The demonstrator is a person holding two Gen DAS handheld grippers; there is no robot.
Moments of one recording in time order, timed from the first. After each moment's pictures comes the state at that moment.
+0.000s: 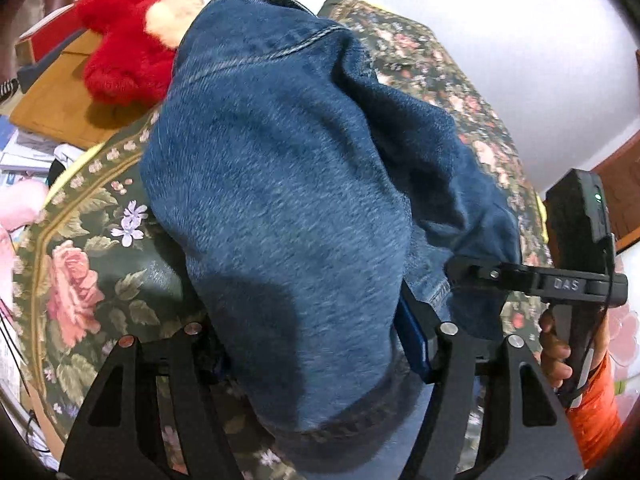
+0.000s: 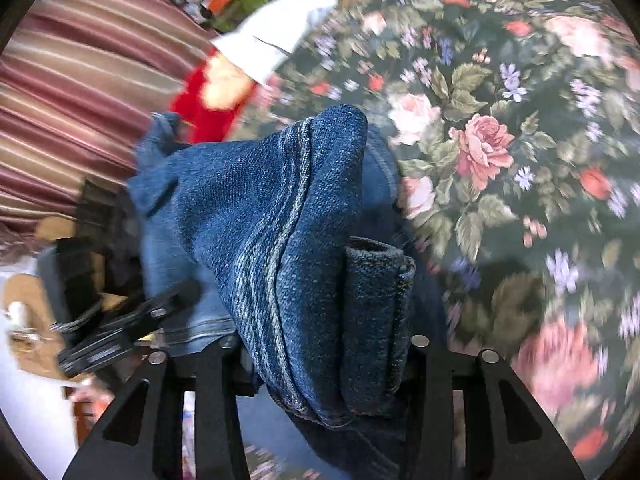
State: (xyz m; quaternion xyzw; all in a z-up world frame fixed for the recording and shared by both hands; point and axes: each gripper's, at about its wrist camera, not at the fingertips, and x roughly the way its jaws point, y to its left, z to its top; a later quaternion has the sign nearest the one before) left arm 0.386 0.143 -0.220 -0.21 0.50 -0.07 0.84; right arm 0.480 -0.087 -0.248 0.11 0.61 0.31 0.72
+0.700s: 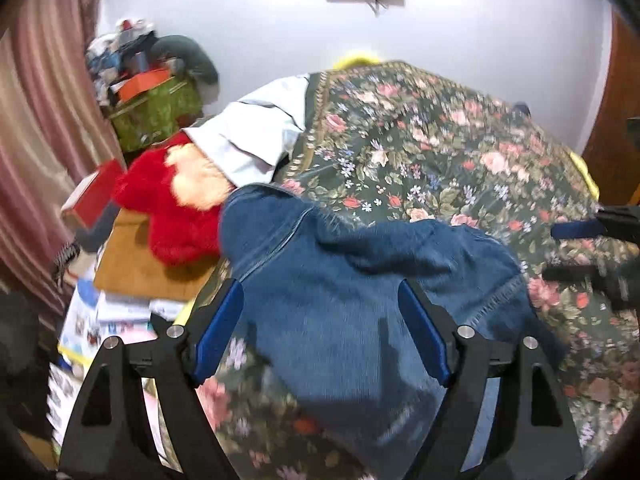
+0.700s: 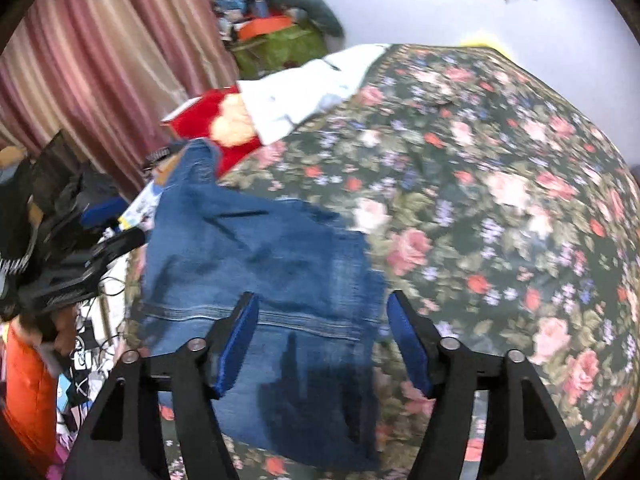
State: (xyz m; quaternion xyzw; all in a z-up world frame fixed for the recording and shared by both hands) left arm 0.402 0.127 -0.150 0.05 0.40 -0.02 0.91; right arm 0.429 -0.100 -0.152 -0.05 0.47 0.29 0.84
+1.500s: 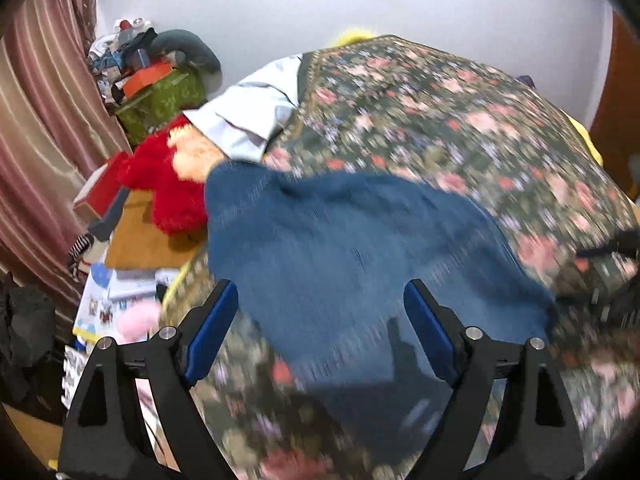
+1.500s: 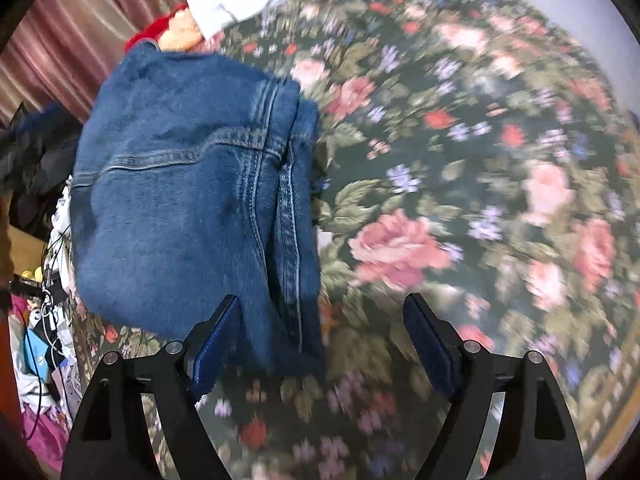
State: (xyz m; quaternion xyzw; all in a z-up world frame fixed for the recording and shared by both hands) left arm 0.339 0.095 -0.155 0.07 0.43 0.01 0.90; right arm 0.395 -0.162 -0.231 -0.08 0.57 0.21 0.79
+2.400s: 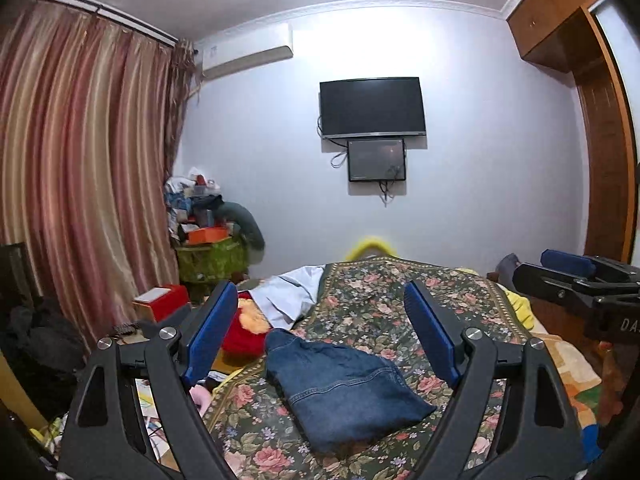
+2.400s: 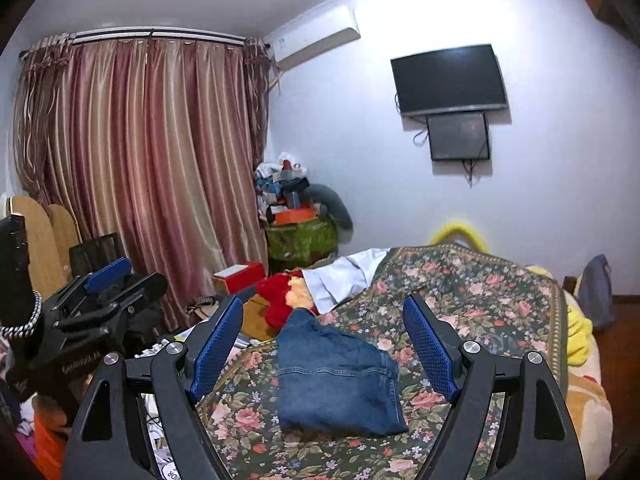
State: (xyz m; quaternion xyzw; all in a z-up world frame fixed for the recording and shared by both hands) left arm 0.062 0.034 0.048 0.02 0.07 0.06 1.00; right arm 0.111 -0.173 0.050 0.02 0.12 0.27 0.96
